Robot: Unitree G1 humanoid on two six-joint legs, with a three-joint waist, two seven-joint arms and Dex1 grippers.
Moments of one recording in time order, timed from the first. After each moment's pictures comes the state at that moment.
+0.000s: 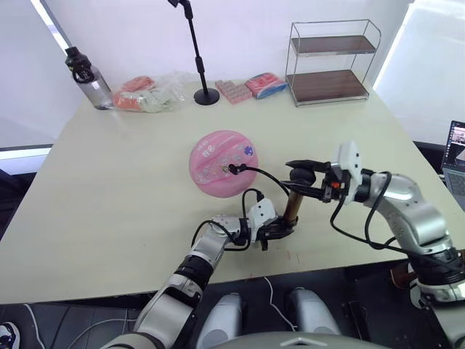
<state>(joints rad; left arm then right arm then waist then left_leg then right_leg) -0.43 0.16 -0.35 0.64 0.00 -0.12 -0.99 -0.36 -0.53 0.17 -0.15 0.43 0.27 0.96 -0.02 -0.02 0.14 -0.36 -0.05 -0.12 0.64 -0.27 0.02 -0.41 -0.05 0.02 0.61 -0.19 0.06</state>
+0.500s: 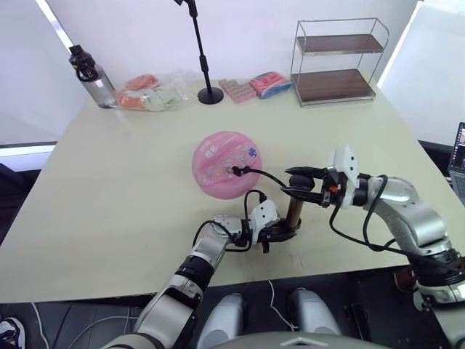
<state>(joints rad) -0.42 0.16 -0.36 0.62 -0.01 -0.12 -1.02 -0.42 -0.57 0.13 -0.21 0.51 0.43 0.98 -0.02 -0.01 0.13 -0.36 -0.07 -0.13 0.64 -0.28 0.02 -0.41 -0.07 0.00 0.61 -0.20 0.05</state>
